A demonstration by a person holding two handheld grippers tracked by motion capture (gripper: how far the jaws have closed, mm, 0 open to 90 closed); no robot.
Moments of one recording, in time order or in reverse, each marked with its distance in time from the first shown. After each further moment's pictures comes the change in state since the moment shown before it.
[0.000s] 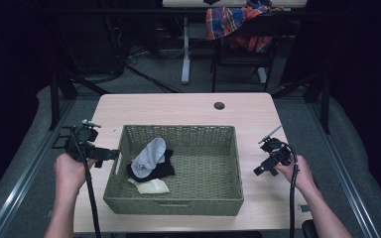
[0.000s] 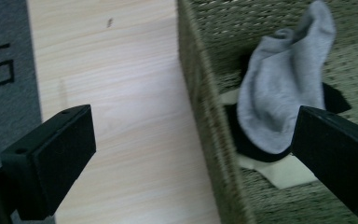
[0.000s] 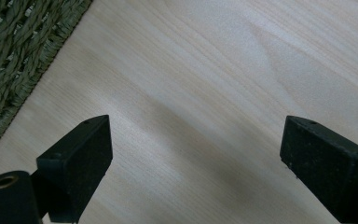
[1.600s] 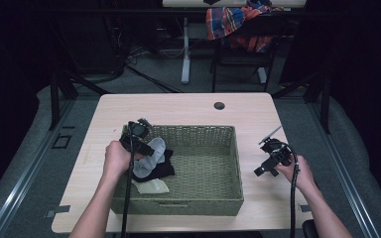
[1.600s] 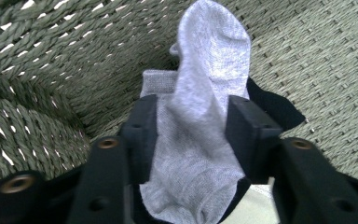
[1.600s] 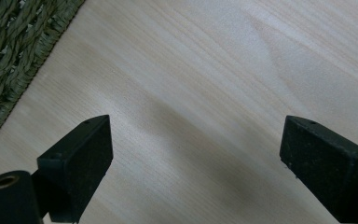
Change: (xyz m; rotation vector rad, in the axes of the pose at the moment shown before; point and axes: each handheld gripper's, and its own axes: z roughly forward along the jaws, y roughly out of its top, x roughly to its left) left arm -0.076 0.048 0.088 0.164 -0.128 0.261; right arm 0.000 -0.002 0.003 -0.004 0.006 0.016
